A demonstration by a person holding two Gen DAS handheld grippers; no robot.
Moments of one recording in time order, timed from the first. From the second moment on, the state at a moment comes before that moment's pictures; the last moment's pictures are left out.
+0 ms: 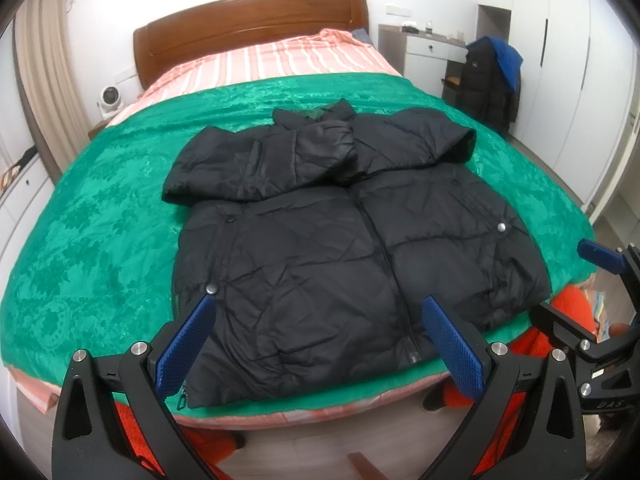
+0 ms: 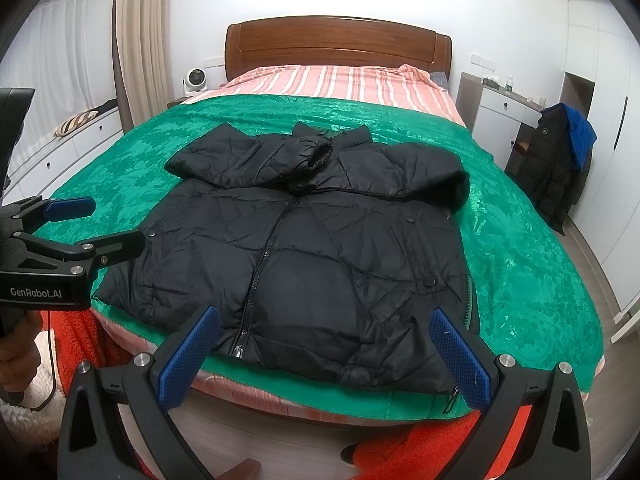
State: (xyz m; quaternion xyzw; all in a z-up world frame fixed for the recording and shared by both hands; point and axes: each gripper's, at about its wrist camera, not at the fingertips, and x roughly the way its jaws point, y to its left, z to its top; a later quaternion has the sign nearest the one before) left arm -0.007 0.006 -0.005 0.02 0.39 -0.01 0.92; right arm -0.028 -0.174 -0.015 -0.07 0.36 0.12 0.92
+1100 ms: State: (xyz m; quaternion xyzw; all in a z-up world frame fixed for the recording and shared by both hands) left arm -0.008 0.004 -0.012 0.02 0.40 -0.01 0.92; right arm -0.027 -0.172 -0.023 -0.07 0.36 0.12 0.92
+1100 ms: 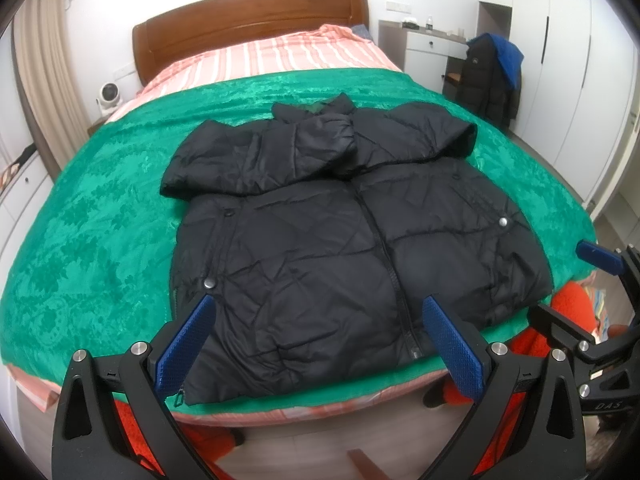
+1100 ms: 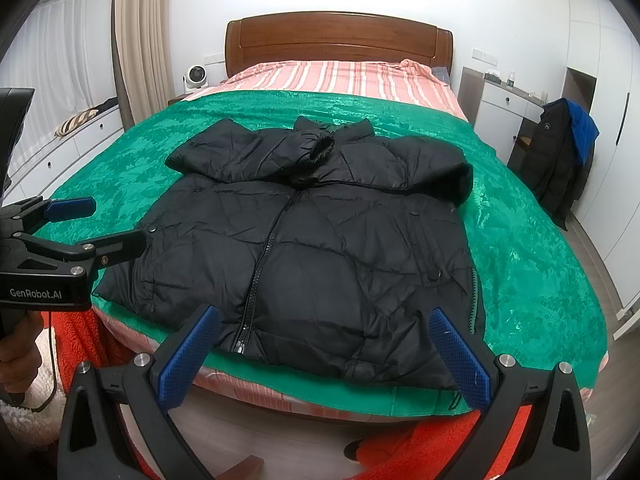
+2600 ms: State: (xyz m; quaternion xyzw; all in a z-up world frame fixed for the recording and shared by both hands) left arm 0.168 0.050 -0.014 0.10 0.40 -0.04 0.91; right arm -0.025 -0.186 -0.036 -0.04 0.38 0.11 0.92
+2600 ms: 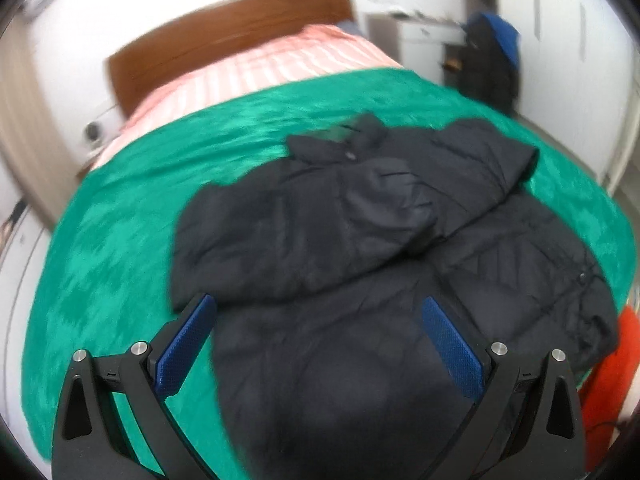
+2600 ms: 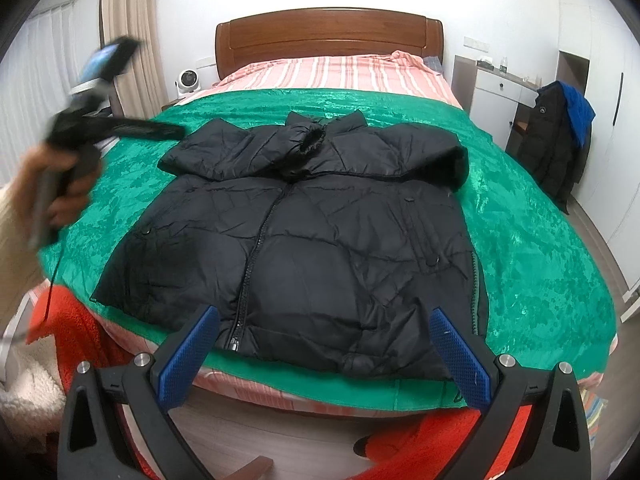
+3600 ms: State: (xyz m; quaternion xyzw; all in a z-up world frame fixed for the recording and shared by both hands) left arm 0.137 0.339 -0.010 -0.09 0.33 0.31 0.89; right arm -0.020 -0.185 -0.054 -0.07 0.39 0.10 0.91
